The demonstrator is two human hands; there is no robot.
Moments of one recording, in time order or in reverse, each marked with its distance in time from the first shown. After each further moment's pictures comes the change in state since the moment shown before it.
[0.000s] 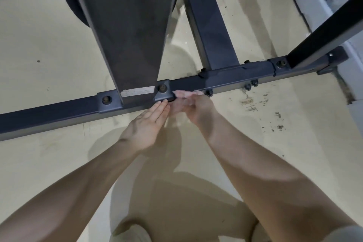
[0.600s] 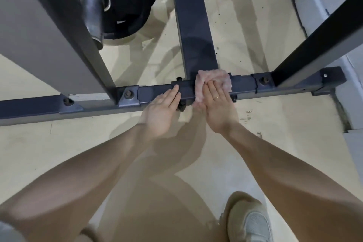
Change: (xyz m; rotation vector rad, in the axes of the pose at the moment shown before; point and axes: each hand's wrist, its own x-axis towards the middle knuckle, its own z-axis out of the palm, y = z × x) left_hand 0.110 0.096 -0.001 0.039 0.220 -0.043; right_hand 0.055 -0.071 -0.148 -2.018 -0.004 -0.842
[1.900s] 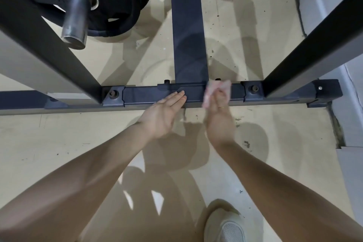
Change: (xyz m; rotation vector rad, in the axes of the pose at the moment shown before) left_hand 0.029 0.037 -0.007 -0.196 -0.186 -0.072; right_hand -0.023 0.029 0.006 0.330 0.331 0.110
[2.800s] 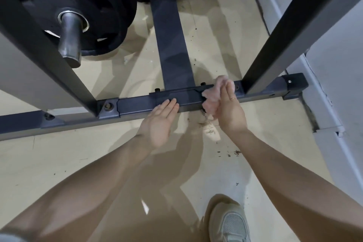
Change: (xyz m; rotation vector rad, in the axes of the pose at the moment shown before) left_hand -0.015 0.009 0.005 0.201 0.015 0.022; right_hand 0.004 0.015 -0.053 -0.693 -0.187 -0.112
